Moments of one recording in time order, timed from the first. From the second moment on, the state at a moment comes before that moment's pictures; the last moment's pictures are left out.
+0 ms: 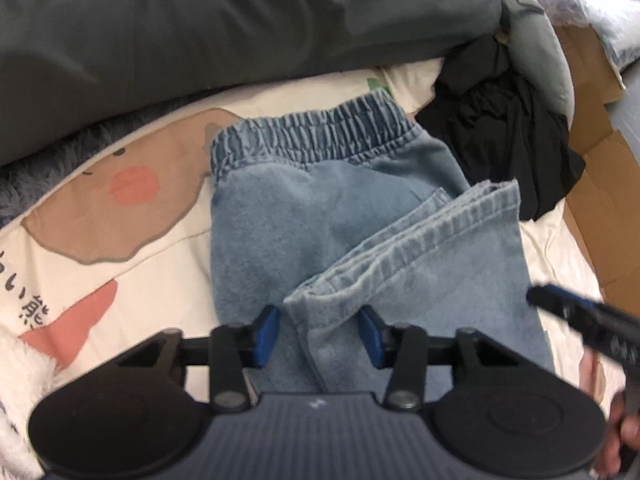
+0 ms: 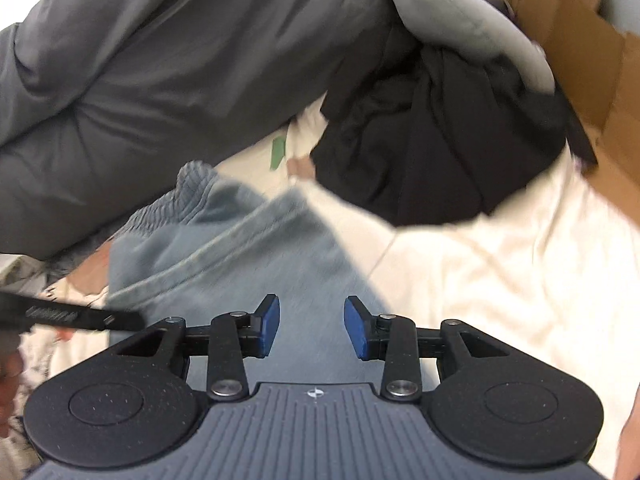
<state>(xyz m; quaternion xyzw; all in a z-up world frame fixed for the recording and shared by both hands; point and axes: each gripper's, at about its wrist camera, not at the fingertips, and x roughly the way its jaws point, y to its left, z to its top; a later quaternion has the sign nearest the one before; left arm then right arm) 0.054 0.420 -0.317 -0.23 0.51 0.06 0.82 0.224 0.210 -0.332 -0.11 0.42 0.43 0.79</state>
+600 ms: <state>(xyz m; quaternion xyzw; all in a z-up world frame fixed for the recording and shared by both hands) 0.058 0.432 -0.333 -0.28 0.50 0.04 0.82 0.275 0.281 -0.361 -0.19 0.42 0.49 0.74</state>
